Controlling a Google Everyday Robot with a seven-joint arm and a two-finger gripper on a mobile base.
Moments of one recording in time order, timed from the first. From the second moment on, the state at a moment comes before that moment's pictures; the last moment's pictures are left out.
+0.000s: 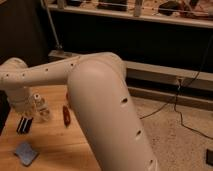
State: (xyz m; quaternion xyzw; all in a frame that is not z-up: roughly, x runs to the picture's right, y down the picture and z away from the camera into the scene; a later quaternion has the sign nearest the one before) arm -0.374 0.117 0.689 -0.38 0.02 0.22 0.90
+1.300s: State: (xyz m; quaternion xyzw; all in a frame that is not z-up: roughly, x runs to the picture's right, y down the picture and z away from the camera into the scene) arm -0.415 -0.016 0.793 -0.30 0.05 0.29 0.91
